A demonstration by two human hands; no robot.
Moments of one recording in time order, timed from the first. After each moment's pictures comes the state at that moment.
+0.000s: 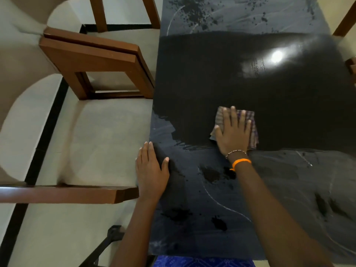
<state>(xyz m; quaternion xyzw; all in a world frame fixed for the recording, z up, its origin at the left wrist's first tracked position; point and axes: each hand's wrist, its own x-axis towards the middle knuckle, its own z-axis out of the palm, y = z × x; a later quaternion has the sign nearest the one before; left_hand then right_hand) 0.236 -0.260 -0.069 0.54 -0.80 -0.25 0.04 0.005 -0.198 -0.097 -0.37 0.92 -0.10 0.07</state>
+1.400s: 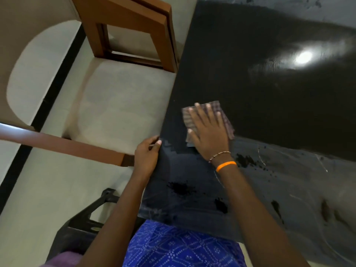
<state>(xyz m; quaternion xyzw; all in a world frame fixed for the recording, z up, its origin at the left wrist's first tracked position) 0.281 -0.258 -0.088 0.63 -0.56 -0.52 0.16 0.095 -0.213 -0.103 -0.62 0.78 -0.06 0.07</state>
